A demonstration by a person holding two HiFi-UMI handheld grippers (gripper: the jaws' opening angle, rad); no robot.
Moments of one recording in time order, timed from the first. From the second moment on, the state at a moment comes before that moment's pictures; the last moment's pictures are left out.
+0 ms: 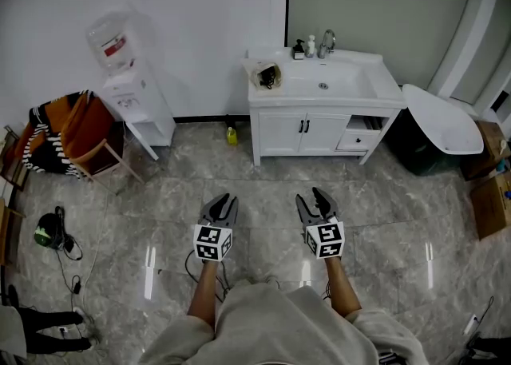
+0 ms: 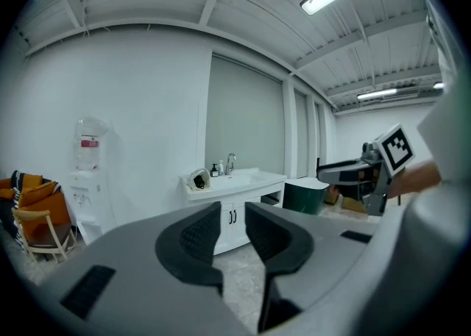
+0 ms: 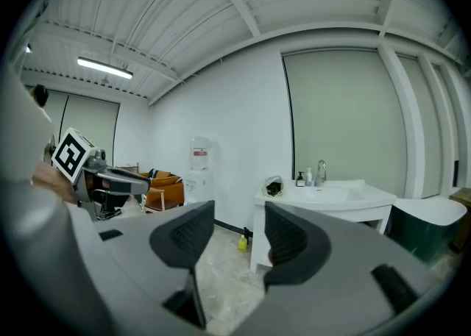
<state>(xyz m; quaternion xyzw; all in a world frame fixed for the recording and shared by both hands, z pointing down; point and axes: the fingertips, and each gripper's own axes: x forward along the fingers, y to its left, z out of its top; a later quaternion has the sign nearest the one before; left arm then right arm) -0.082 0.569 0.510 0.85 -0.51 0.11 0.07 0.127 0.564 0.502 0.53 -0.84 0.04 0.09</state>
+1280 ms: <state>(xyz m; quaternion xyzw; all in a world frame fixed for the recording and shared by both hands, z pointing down) -0.096 0.336 0.527 0.87 -0.47 0.10 0.07 0.095 0.348 0.515 0.55 -0.83 0.03 0.13</state>
